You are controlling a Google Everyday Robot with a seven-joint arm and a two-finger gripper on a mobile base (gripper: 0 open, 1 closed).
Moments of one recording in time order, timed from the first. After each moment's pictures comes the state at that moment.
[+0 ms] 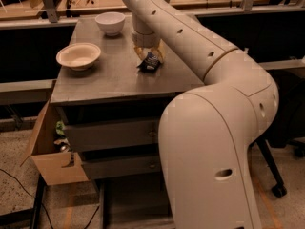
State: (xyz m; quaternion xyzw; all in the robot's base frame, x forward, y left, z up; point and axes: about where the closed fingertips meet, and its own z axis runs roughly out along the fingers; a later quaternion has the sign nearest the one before) arm 0.793 0.019 0.837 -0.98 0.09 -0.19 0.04
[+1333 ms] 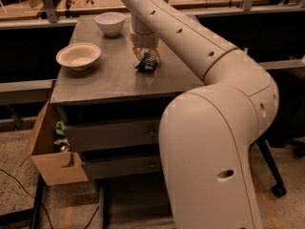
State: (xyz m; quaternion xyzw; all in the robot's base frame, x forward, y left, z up) arm 0.792 0.018 0.839 -0.98 0.09 -0.20 0.05
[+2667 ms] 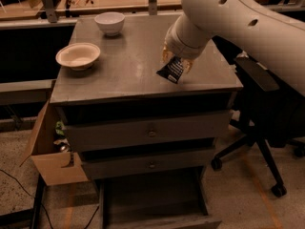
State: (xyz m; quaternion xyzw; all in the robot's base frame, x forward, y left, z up) arm 0.659 -0.057 0.910 -0.93 0.17 -0.27 0.18
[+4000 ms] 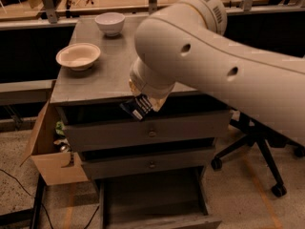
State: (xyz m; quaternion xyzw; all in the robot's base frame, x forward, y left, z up) arm 0.540 0.024 0.886 -0.92 0.26 -0.23 0.21
